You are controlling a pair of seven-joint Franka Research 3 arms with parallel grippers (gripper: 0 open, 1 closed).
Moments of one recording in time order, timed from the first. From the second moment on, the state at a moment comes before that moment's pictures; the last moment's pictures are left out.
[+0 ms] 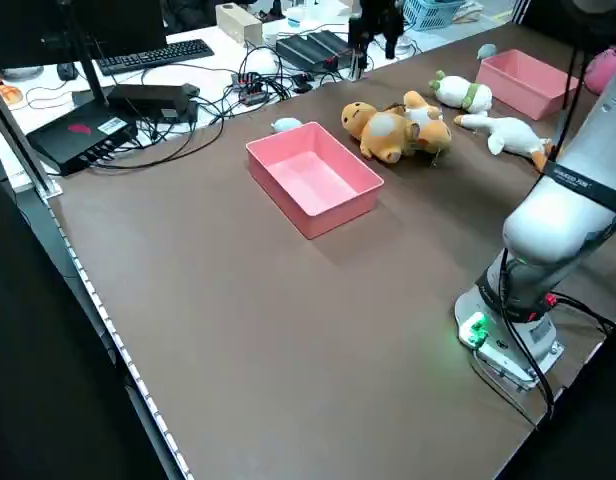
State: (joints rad) left arm -0.13 0.06 0.01 -1.71 -0.02 1.52 -0.15; right arm -0.01 0.00 0.05 -1.56 0.02 1.50 -0.06
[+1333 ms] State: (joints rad) left arm -0.42 0.59 -0.10 -1.60 -0.20 2.35 -0.56; right arm 0.40 0.47 0.06 -1.79 0.02 2.41 -0.21
